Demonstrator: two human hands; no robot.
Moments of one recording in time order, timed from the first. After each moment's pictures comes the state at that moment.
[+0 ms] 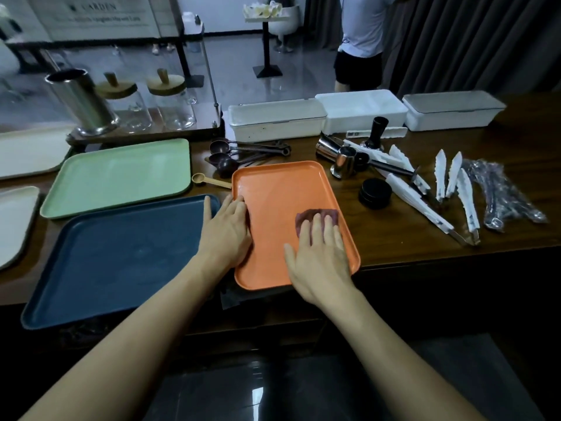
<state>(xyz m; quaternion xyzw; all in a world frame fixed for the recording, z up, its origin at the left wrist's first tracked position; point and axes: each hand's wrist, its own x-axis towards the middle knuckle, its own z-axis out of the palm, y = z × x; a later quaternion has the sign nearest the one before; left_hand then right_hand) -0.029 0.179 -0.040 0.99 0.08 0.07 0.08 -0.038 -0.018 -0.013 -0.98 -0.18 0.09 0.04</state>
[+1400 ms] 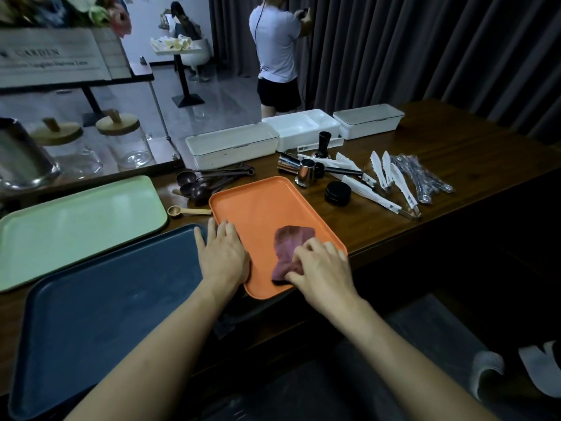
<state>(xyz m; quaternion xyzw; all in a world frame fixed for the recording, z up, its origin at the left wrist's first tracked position) -0.027 0.188 -0.043 0.99 0.06 0.06 0.08 -0.084 -0.009 -0.004 -0.99 -0.09 -0.04 0.10</state>
